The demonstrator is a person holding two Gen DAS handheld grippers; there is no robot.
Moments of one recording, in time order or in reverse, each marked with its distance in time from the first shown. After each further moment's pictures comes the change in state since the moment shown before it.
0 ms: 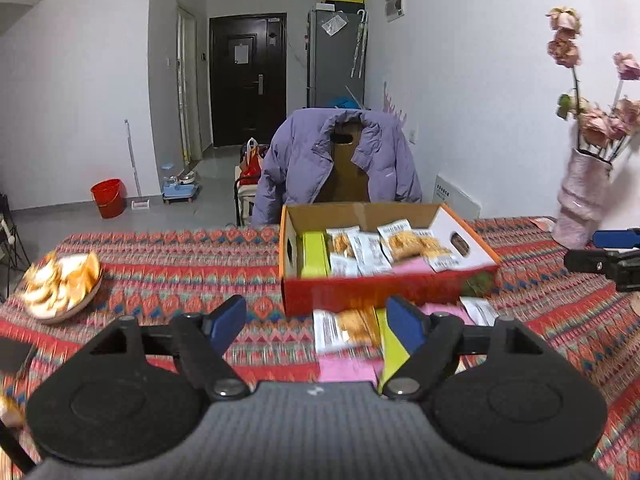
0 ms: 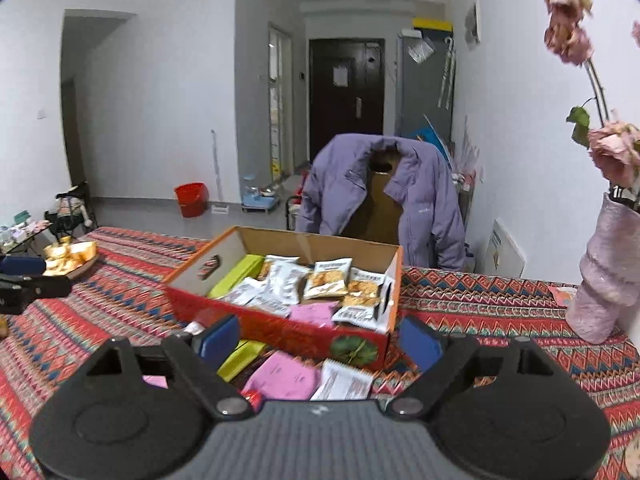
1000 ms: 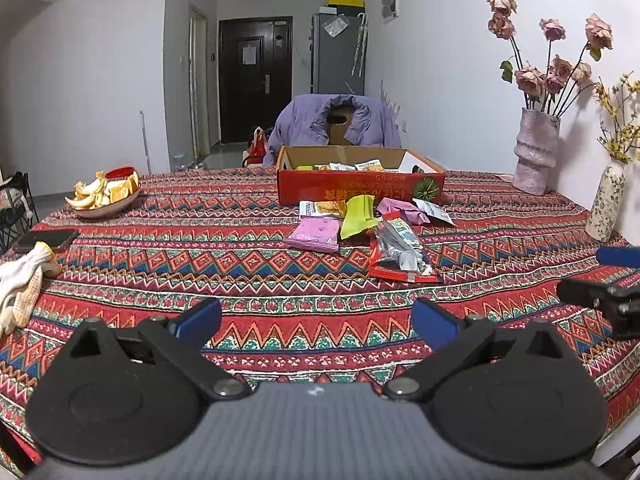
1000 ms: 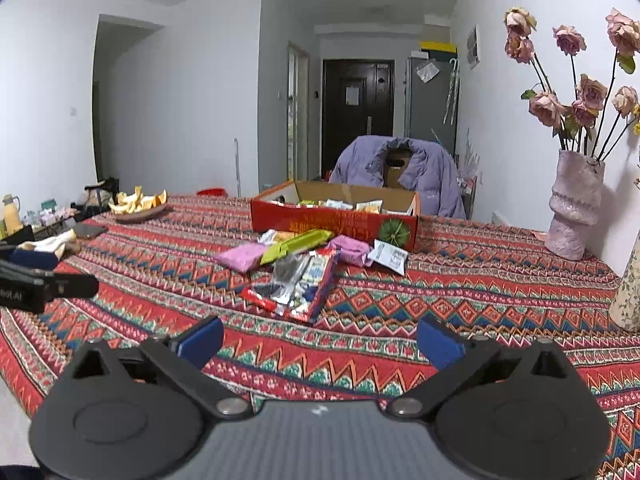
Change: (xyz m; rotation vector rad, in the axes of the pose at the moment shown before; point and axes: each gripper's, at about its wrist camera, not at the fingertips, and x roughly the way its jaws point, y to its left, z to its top) left arm -0.156 -0.031 -0.170 -0.017 -0.011 0.010; right arm -0.160 0.077 -0.185 -0.024 -0.047 -0.001
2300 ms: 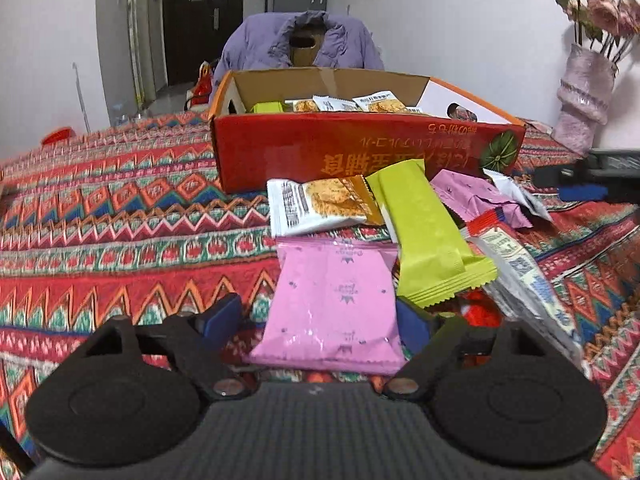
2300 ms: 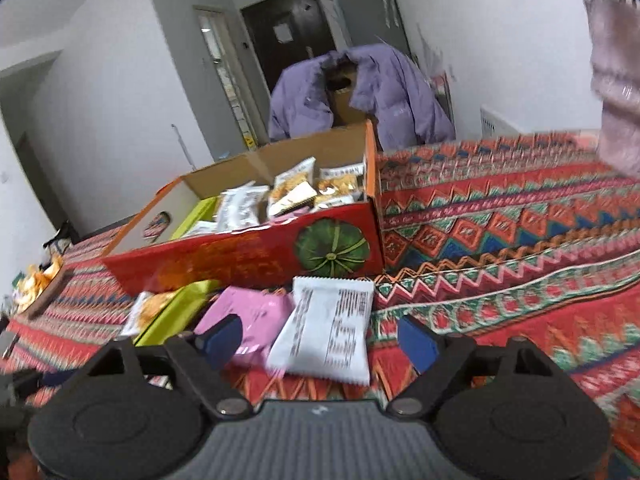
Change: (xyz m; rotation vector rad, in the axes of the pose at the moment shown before) left arm 0.308 0.021 0.070 0.088 0.205 -0.132; right arm 0.323 -0.138 0.085 0.358 0.205 0.003
